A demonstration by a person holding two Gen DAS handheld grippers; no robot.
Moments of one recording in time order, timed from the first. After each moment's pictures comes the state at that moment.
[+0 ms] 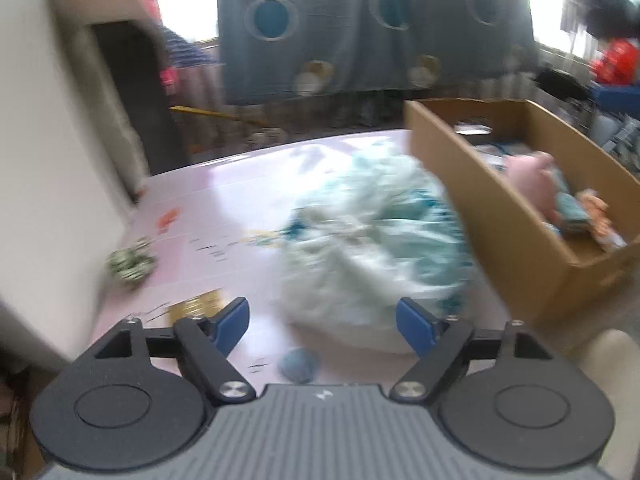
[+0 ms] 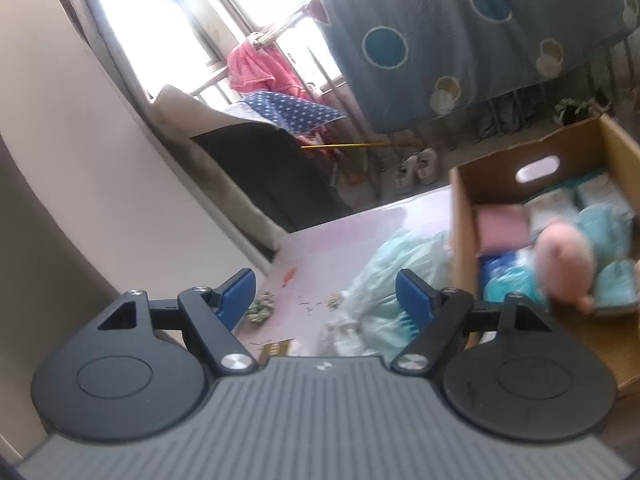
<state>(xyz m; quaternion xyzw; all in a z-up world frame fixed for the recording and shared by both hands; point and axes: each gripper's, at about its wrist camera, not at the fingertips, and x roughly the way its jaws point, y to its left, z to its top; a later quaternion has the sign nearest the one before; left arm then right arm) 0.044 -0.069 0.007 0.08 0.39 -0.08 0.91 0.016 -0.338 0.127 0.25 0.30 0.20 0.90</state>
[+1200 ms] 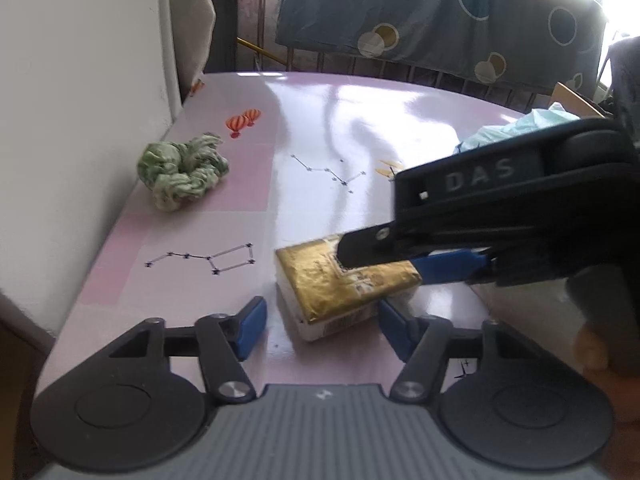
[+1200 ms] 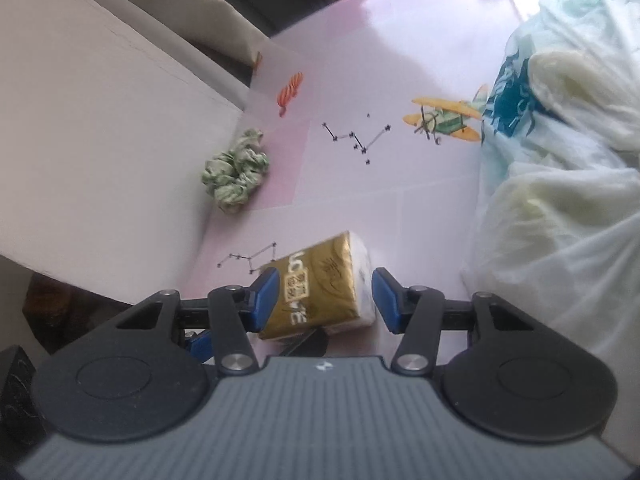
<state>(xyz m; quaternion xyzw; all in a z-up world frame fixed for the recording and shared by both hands) 0.131 0.083 -0.117 -0.02 0.44 -0.08 0.90 0.202 -0.053 -0.111 0.25 0.53 0.19 0.79</state>
